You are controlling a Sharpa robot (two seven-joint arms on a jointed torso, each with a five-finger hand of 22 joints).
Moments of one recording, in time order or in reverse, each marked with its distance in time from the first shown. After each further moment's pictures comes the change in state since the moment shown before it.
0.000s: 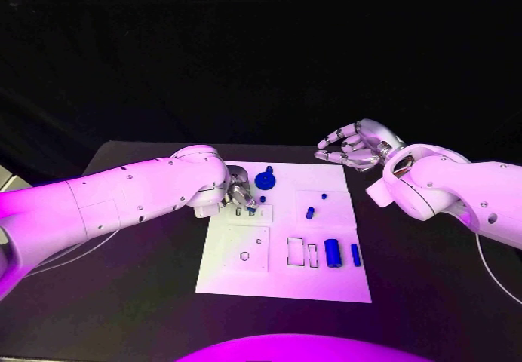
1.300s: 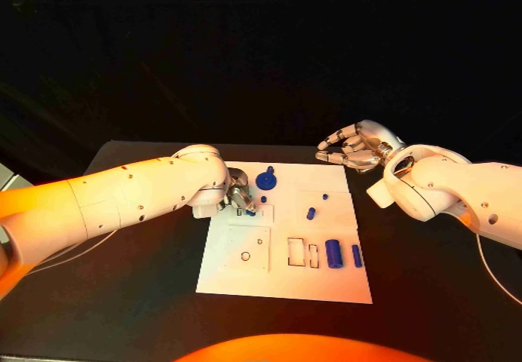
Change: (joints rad) left arm 0.002 -0.001 -0.001 -0.001 0.005 0.061 -0.018; left_hand -0.039 0.002 0.020 -0.009 0.012 0.010 0.000 0.005 0.031 0.010 -0.003 0.000 -0.008 0.004 -0.004 0.000 0.000 0.000 0.000 0.000 -0.001 0.000; right arm -0.001 0.004 0.000 -0.004 0.000 0.008 -0.001; right_hand 0.000 0.000 0.003 0.003 0.000 0.000 0.000 0.004 0.000 0.000 0.000 0.000 0.001 0.000 0.000 0.000 0.000 0.000 0.000 0.000 0.000 0.000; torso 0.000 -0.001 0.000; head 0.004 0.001
